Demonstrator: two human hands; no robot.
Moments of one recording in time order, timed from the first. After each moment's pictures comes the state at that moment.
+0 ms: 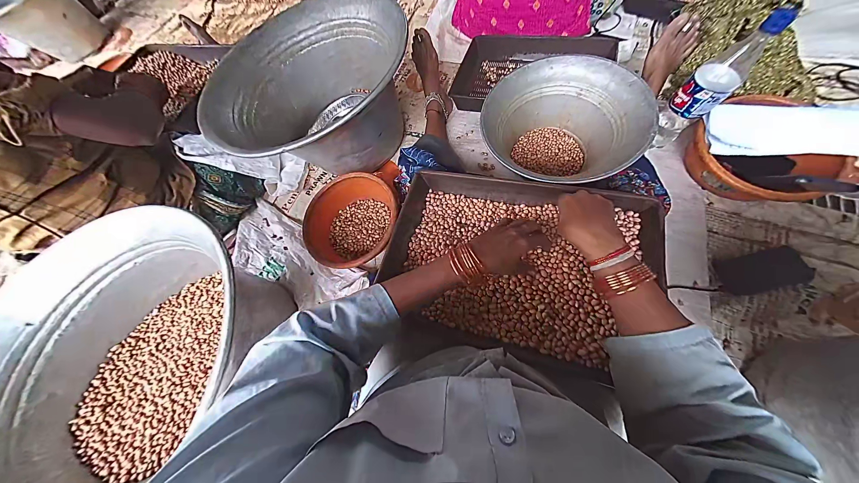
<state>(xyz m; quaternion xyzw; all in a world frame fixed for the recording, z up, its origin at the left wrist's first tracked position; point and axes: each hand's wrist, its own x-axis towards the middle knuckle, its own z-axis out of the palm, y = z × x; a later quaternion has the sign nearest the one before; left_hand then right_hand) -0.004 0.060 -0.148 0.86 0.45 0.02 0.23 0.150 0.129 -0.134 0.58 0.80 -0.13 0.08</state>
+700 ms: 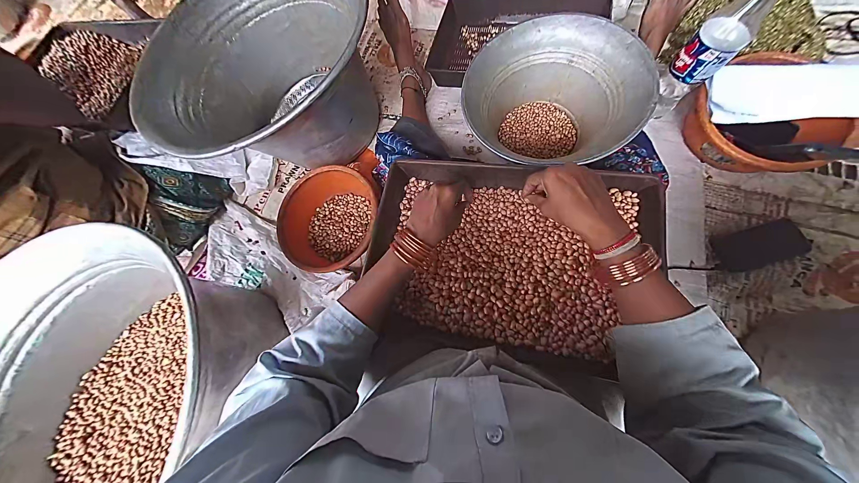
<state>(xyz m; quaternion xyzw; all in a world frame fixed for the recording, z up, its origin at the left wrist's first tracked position) -0.082 0.088 -0.173 0.73 0.66 0.13 0.15 0.154 0.152 -0.142 0.45 0.88 -0.15 -0.05</state>
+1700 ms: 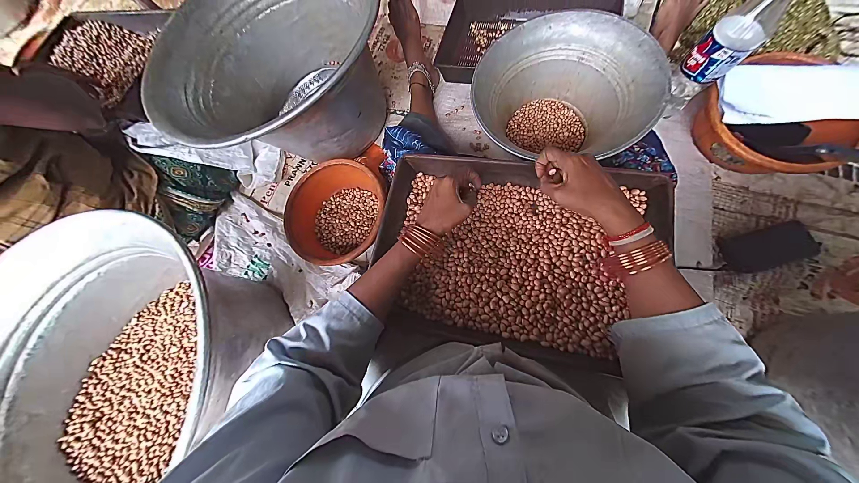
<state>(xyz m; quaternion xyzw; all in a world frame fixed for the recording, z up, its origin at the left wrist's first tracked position) -0.086 0.089 -0.181 0.67 0.65 0.25 0.25 0.160 0.171 -0.155 0.42 0.85 -0.28 -0.14</state>
